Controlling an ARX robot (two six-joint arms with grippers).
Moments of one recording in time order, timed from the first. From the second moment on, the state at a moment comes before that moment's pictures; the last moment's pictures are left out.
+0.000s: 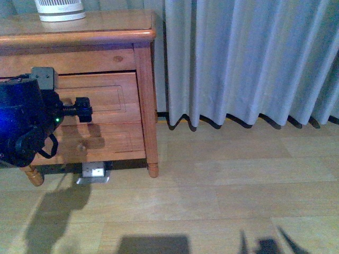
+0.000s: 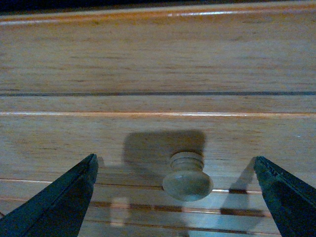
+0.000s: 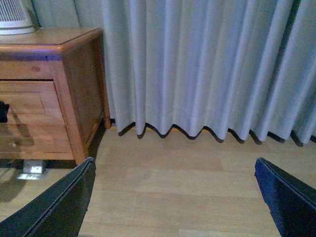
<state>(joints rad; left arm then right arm) 0.01 2.65 1.63 0.87 -0.08 0.06 0.00 0.00 0.01 0.00 0.00 0.00</state>
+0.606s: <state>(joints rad) 0.00 2.68 1.66 0.85 -0.08 0.06 0.00 0.00 0.01 0.00 0.00 0.00</state>
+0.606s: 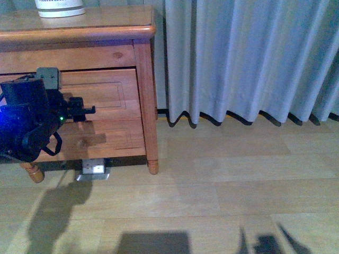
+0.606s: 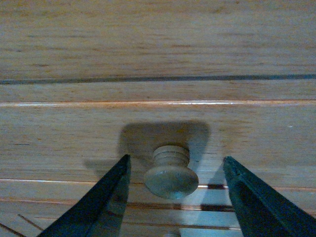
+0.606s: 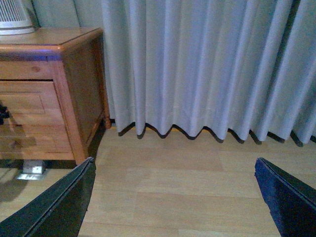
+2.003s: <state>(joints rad) -0.01 2.30 0.66 1.36 -0.08 0.07 0.00 0.00 0.01 0.00 0.00 0.00</state>
